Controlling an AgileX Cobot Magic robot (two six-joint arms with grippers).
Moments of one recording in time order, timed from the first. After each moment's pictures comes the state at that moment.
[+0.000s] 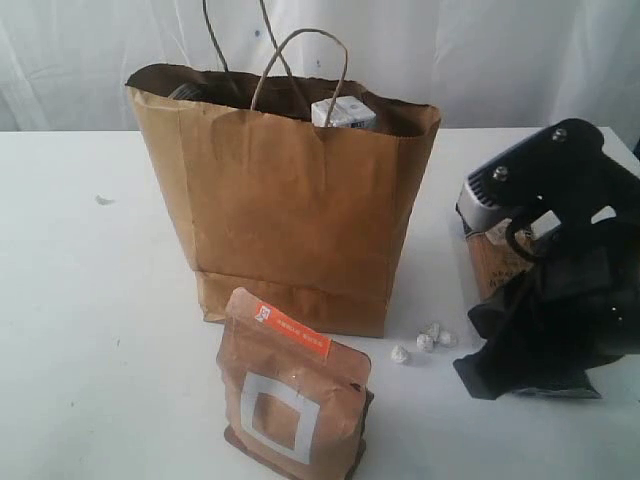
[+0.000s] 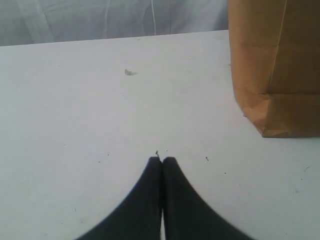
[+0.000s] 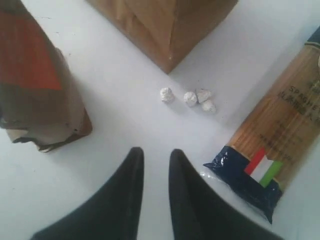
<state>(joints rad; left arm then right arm) -0.19 0.01 0.02 0.00 0.29 0.00 0.69 1.00 -0.75 -0.12 0.74 0.11</state>
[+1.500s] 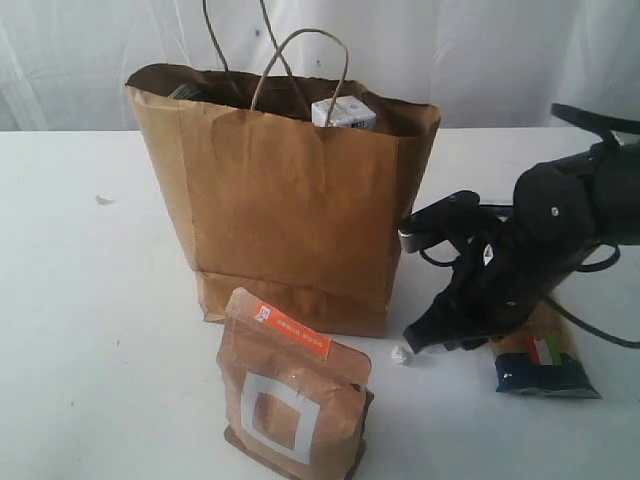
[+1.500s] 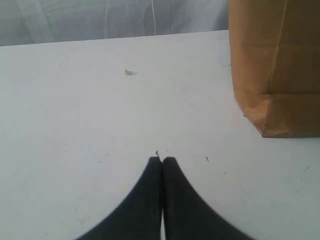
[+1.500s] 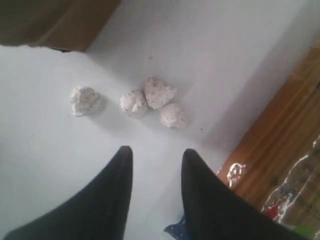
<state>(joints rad) -0.19 0.01 0.02 0.00 0.29 0.00 0.44 1.66 -0.89 0.02 0.57 -0.13</state>
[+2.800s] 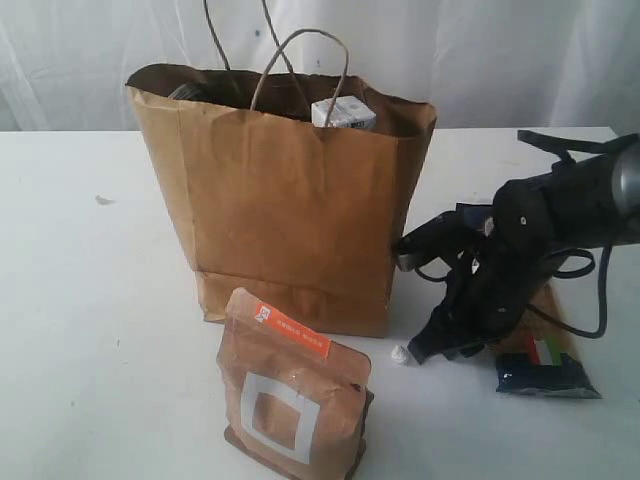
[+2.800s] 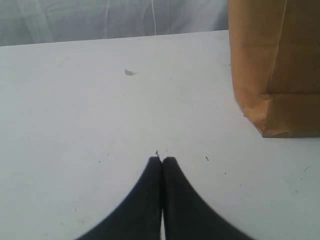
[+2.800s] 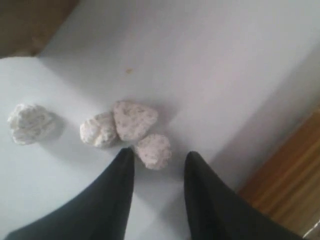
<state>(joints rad) -0.19 0.01 0.02 0.00 0.29 0.00 0.39 1.82 -0.94 0.02 0.53 -0.25</state>
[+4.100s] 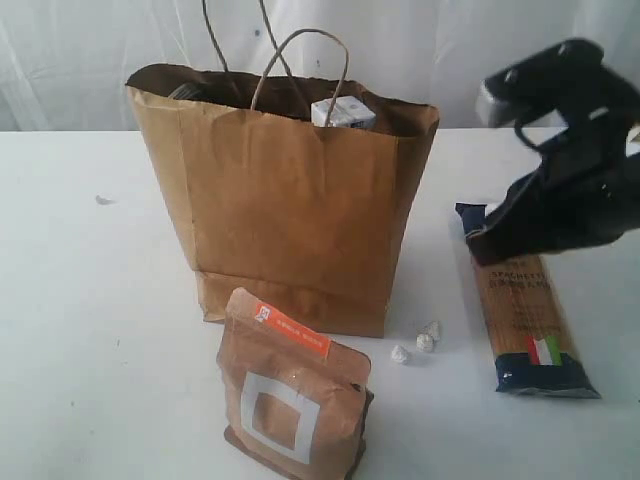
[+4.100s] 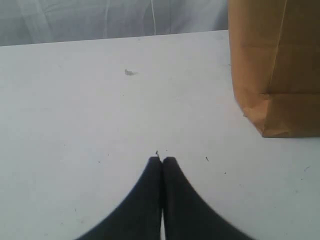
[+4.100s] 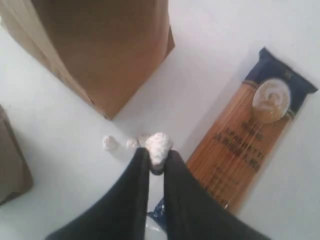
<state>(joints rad) -0.19 0.01 0.02 0.00 0.29 0.00 0.39 1.17 -0.94 0.10 0.72 -0.25</state>
